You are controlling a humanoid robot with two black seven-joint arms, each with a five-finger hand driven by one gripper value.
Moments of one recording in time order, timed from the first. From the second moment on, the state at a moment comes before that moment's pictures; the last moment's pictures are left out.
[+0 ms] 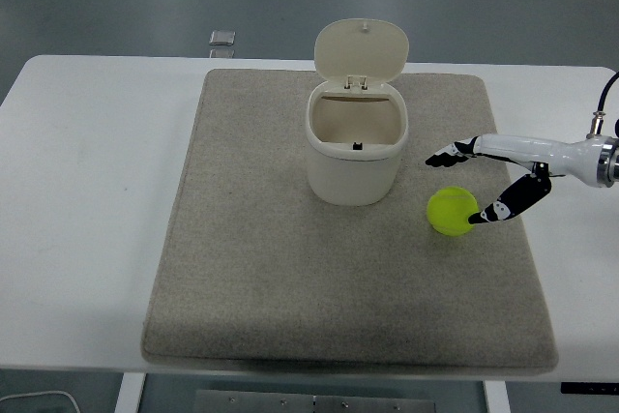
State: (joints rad) left arm 0.04 0.00 -0.13 -0.11 0.09 -0.10 -0.01; right arm 0.78 -0.77 0.59 1.37 -1.40 0.47 0.23
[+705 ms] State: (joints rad) left arm 0.04 0.00 -0.13 -0.11 0.09 -0.10 -0.01; right arm 0.75 -0.76 0.53 1.37 -1.45 0.37 0.25
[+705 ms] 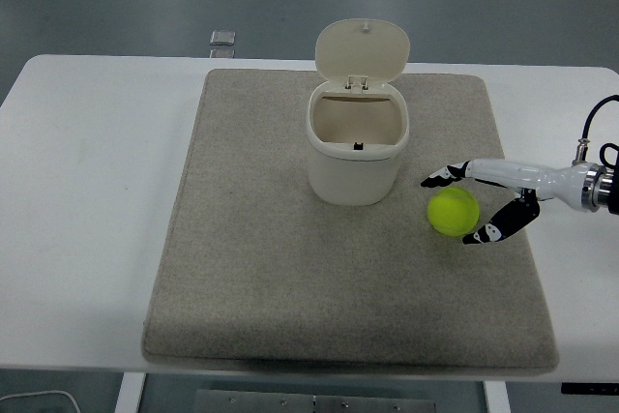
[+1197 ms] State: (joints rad) left arm 0.04 0.00 -0.13 -0.11 0.09 -0.10 -0.01; right arm 0.74 -0.76 0.53 1.37 -1.47 0.37 0.25
